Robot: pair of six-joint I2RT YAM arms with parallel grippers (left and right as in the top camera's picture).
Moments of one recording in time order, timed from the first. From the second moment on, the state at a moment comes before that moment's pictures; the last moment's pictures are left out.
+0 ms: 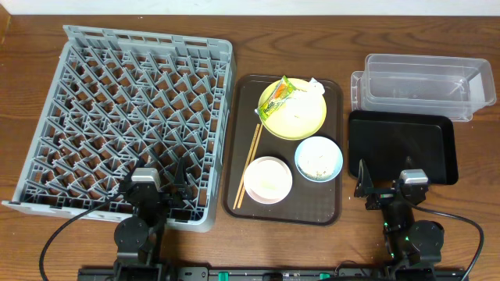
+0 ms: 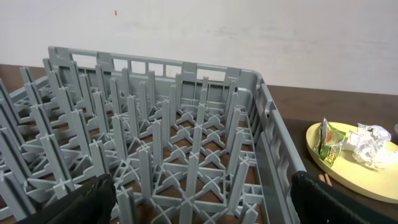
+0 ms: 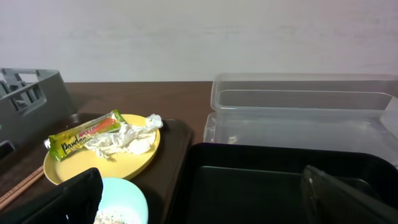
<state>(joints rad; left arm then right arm) -0.05 0.01 0.02 -0.12 0.01 -0.12 0.06 0.02 0.01 -0.07 -0.03 0.06</state>
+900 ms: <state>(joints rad) -0.05 0.15 0.16 -0.35 0.00 -0.12 0.06 0.10 0.09 -0.15 -0.03 0.15</state>
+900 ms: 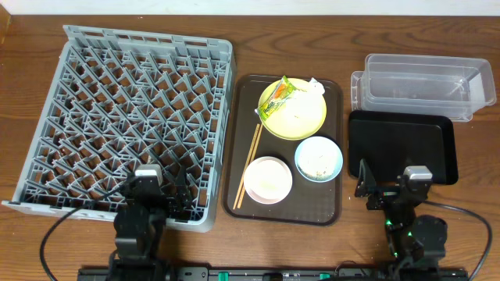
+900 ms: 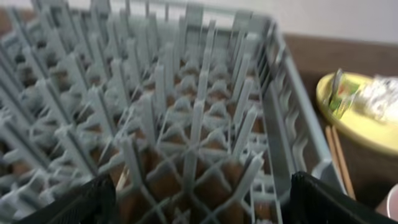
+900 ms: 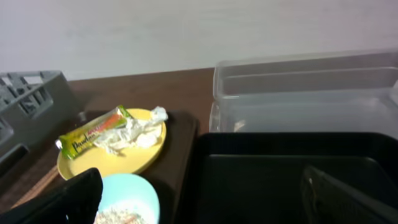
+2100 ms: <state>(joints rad) -0.05 0.86 0.90 -0.94 -0.01 -0.12 0.23 1.63 1.36 -0.65 -0.31 -0.06</state>
